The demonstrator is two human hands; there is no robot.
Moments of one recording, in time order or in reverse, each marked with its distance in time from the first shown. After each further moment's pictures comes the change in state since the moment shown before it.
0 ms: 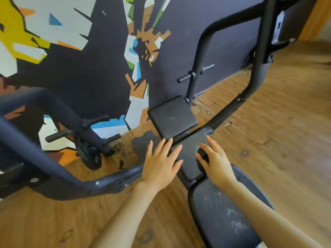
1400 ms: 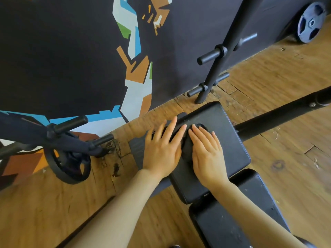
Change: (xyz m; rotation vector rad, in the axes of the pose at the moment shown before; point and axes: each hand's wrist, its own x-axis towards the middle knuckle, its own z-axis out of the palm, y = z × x) left_hand 0.278 -0.216 0.200 -0.022 0.065 -0.070; right_hand 0.322 0.042 0.230 -0.078 0.130 -0.247
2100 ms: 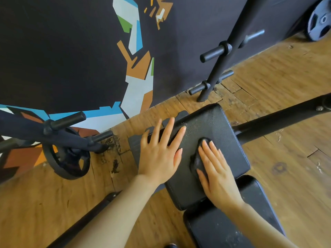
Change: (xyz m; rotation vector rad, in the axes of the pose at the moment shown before) left_hand 0.002 0.011 0.001 0.163 -0.053 -0.059; right_hand -0.037 0.039 -0.009 0.008 -0.156 -0.103
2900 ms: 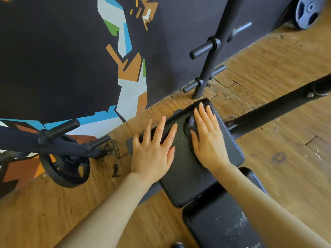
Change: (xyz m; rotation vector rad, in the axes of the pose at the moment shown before) left_hand 0.007 0.000 -0.006 0.069 -0.036 0.033; right_hand 0.072 0.012 -0.007 0.026 0.067 0.221
